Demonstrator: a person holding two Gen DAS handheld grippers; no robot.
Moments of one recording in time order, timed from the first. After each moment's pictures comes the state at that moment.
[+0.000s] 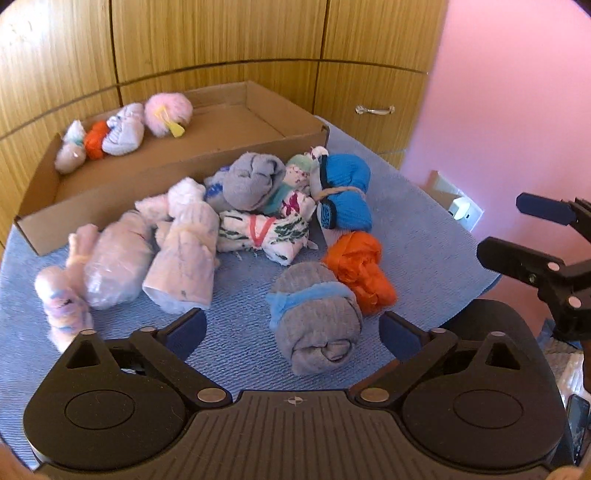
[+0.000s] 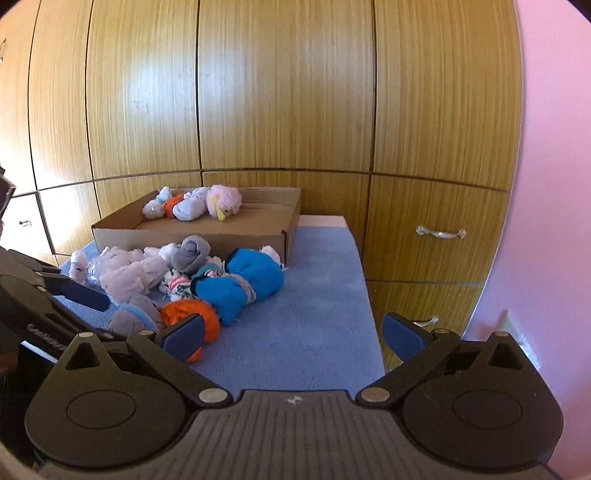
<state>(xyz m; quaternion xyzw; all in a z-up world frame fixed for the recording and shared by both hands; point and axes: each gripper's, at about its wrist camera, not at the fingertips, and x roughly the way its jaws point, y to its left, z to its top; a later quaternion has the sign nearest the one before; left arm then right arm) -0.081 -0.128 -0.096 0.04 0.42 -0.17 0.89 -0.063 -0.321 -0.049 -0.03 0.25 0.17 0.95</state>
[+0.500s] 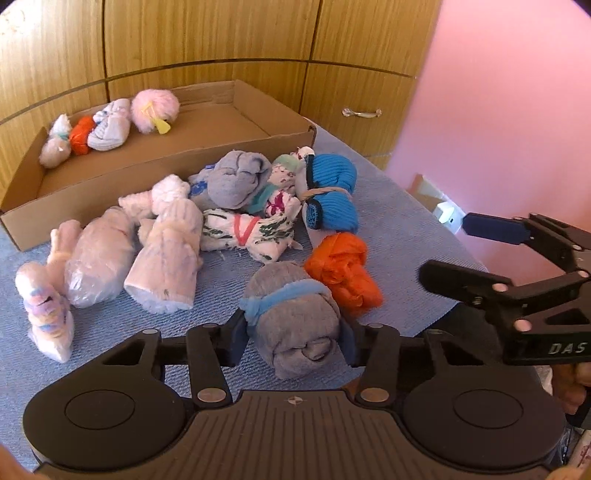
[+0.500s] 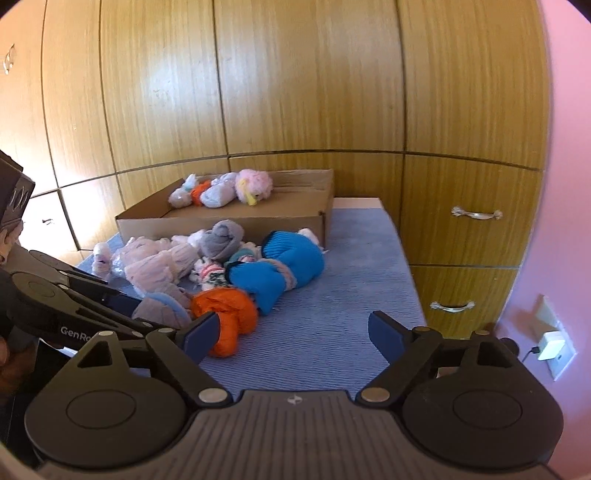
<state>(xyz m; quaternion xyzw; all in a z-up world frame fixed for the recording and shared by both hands) -0.086 -0.127 -0.097 0.02 0.42 -0.19 0.89 -0.054 -0.299 -0.056 -0.02 0.27 0.22 0.94</state>
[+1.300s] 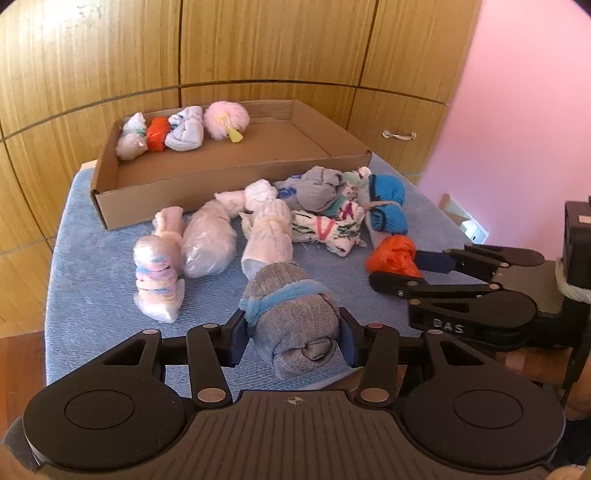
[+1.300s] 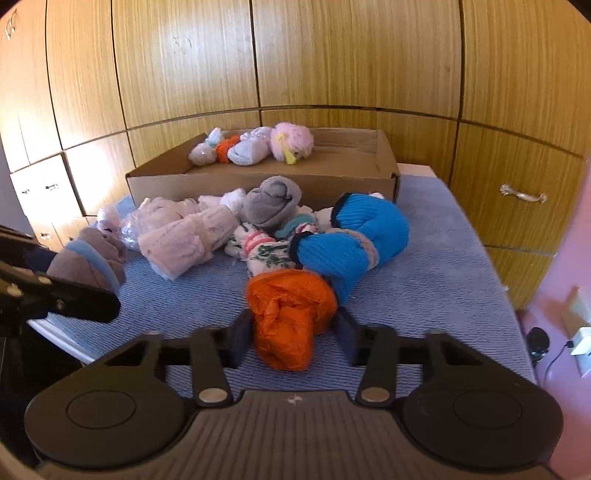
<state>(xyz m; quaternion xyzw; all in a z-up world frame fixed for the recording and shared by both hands) -0.119 -0.067 -0.067 0.00 0.41 -0.14 0.90 -0.037 -0.247 -0.078 -0.03 0.32 0.23 0.92</state>
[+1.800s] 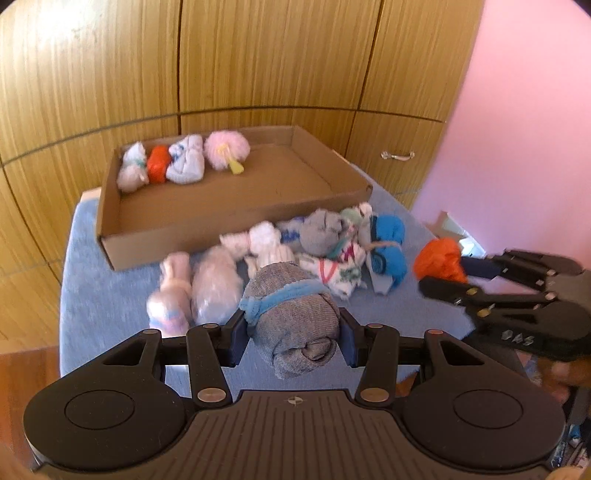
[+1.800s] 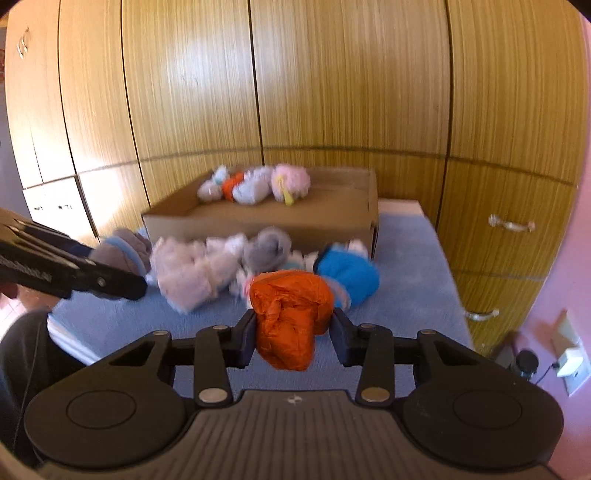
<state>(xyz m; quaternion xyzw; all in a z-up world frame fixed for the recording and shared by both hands) -0.096 -0.062 -0.037 0.01 0.39 -0.15 0.91 -0.045 -0.271 -0.023 -0.04 0.28 0.24 0.93</state>
